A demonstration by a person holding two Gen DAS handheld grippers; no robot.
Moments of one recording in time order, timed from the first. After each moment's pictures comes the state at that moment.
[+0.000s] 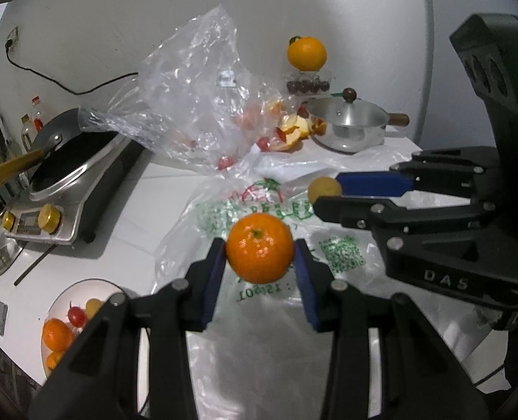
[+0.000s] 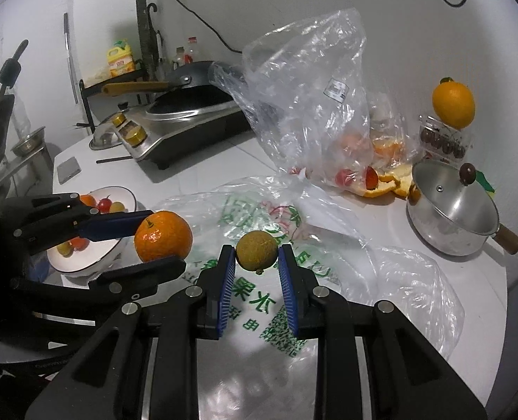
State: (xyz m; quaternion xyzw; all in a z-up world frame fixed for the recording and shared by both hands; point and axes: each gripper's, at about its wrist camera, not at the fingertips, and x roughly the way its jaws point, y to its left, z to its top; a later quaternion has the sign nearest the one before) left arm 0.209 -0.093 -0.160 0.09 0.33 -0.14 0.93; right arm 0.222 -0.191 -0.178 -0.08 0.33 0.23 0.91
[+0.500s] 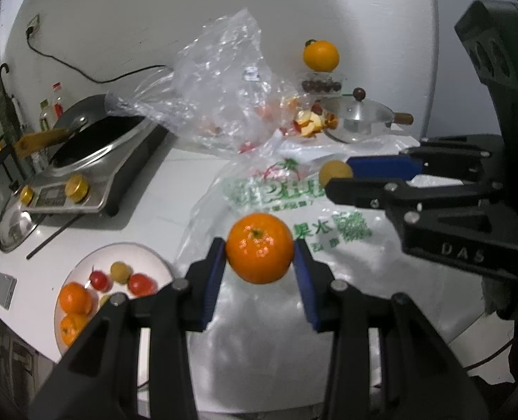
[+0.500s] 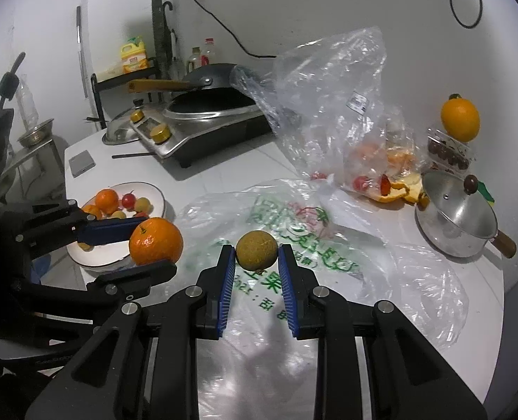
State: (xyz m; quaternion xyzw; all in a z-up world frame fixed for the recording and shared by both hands) left arm 0.171 -0.056 -0.163 0.08 0.33 -0.12 0.93; right arm 0.191 -0.164 -0.168 -0.09 0.32 0.24 0.91
